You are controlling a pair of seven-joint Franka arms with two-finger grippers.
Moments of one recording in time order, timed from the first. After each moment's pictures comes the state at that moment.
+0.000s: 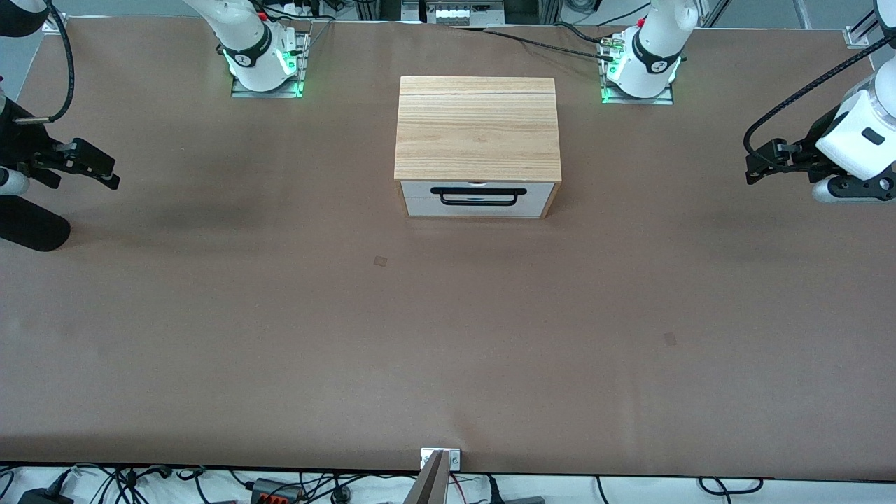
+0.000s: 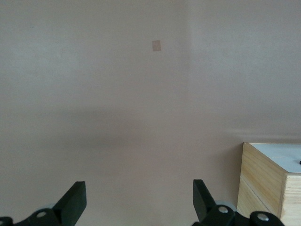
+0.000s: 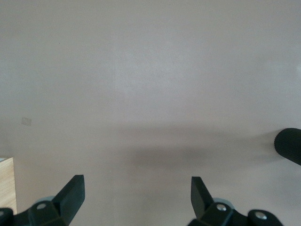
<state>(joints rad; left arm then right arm) 0.06 0.01 -0.10 -1.63 0.04 1.56 -0.05 0.04 -0.04 -0.08 -1.73 -0.01 1.73 -0.04</state>
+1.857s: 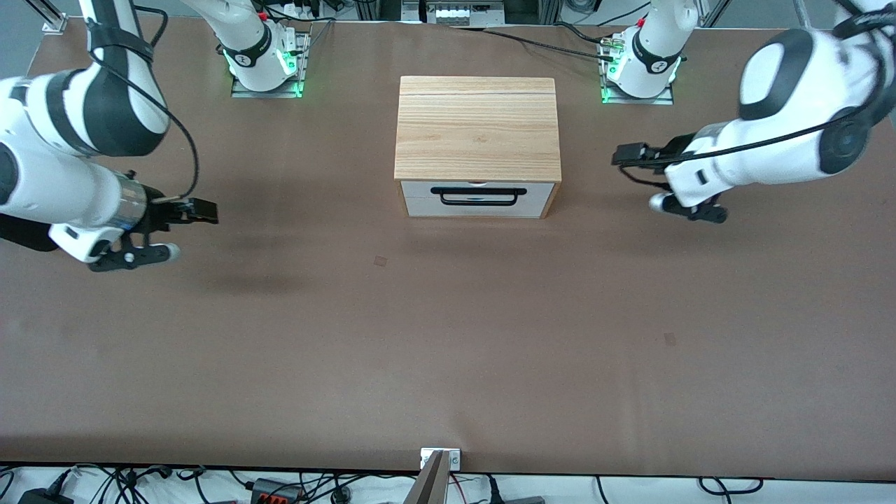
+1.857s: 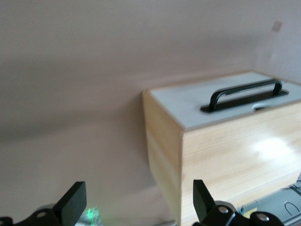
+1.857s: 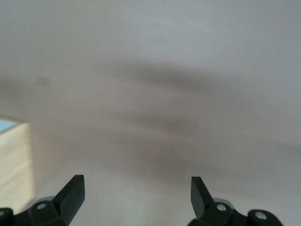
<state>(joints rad) 0.04 0.11 -0.25 -1.88 -0.39 1.69 0.01 0.18 0.27 -0.07 -1.66 0.17 1.71 -0.11</state>
